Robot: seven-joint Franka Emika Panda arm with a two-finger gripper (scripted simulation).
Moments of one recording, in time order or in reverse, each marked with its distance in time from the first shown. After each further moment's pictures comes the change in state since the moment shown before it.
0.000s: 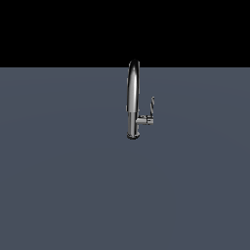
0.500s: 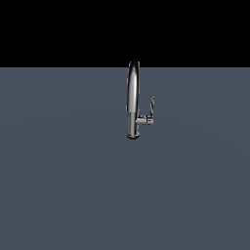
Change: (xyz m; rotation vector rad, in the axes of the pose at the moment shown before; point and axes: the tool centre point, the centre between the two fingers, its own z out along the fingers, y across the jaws) arm 0.056 0.002 0.005 0.130 -0.117 0.130
